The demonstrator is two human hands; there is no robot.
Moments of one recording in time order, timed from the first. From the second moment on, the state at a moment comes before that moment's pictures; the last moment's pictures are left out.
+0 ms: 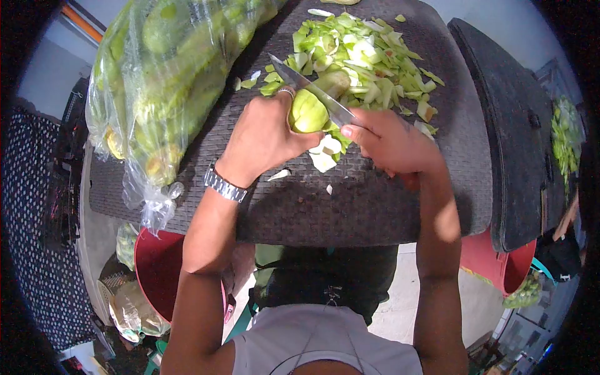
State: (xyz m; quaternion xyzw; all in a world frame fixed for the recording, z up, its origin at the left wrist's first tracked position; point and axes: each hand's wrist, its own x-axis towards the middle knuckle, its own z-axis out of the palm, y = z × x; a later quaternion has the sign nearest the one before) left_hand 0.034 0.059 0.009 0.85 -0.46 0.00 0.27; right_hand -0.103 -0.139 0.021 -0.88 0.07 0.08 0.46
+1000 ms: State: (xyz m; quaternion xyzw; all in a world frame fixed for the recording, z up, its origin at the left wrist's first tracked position) left_hand 0.052 0.074 0.012 0.64 -0.30 -0.31 0.63; right_hand -0.099 -0.102 -0.009 -0.95 -0.01 -0.24 0.18
